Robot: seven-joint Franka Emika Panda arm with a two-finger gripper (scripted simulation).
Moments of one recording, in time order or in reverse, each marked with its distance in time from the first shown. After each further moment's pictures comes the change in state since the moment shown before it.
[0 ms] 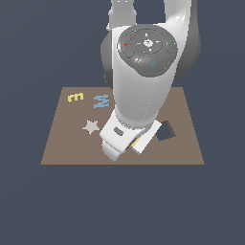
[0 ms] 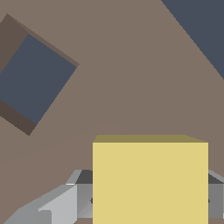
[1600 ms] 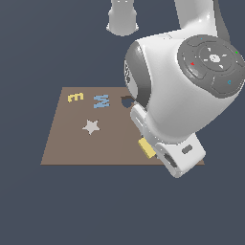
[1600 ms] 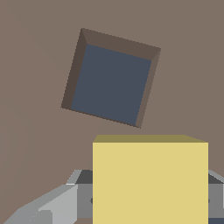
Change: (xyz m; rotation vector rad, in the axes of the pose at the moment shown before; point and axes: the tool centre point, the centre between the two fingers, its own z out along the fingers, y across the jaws) arm 0.067 -0.011 -0.005 -0.001 0.001 -1.214
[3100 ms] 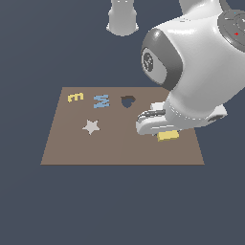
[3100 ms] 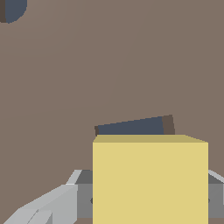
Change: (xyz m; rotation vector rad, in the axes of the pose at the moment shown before) arm 0.067 -0.012 -0.004 0.000 0.001 -1.172
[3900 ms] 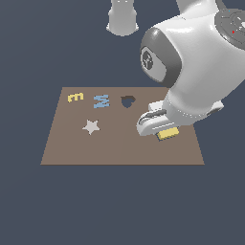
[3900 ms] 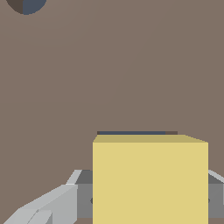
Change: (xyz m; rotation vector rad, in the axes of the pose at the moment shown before) arm 0.009 0.002 0.002 0.001 0.000 -0.145
